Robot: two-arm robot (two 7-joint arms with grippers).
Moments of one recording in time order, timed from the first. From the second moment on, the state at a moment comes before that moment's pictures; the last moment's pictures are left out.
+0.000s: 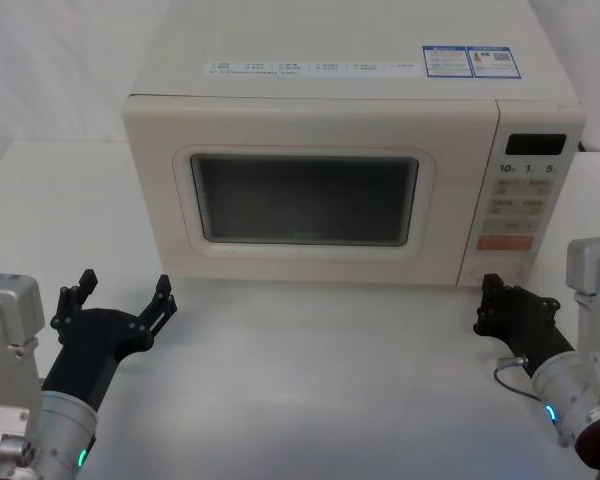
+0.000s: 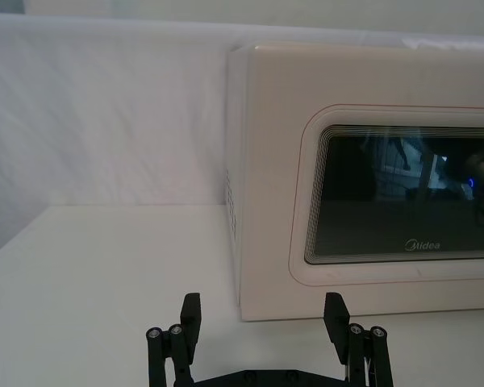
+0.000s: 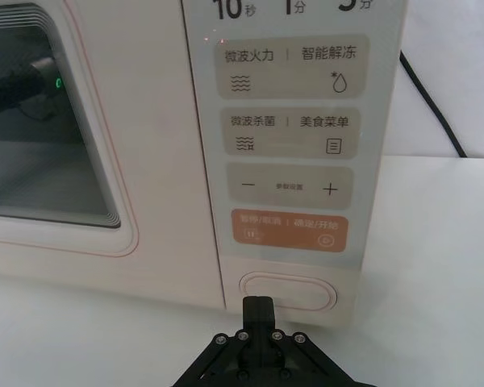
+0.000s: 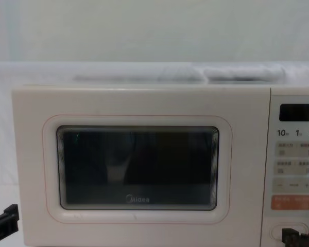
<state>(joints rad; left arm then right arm) 0.27 0.24 0.04 -1.85 -0.25 -0.02 -0.02 0.02 0.08 -0.16 -1.52 0.13 0.08 0.11</state>
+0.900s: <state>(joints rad) 0.27 0.24 0.04 -1.85 -0.25 -0.02 -0.02 0.08 0.06 -0.14 -1.43 0.13 0.04 0.10</state>
